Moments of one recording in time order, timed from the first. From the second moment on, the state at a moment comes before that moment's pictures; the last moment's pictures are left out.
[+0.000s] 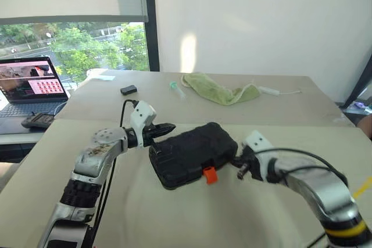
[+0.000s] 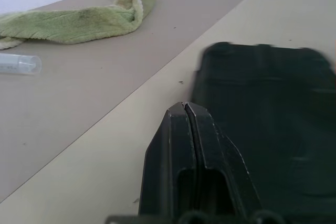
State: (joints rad) left arm -0.58 0.52 -0.03 -0.03 -0.37 0.55 -0.83; right arm -0.43 -0.64 0.14 -0.38 0.31 1.06 0.54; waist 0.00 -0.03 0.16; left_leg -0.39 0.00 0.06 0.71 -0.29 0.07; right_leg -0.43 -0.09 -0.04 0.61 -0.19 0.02
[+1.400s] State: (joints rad) left arm -0.56 0.66 -0.23 0.05 -0.31 0.36 -1.24; right arm -0.23 -0.46 0.11 -0.55 0.43 1.05 0.41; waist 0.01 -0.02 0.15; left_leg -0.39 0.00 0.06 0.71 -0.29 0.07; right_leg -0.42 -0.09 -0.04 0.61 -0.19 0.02
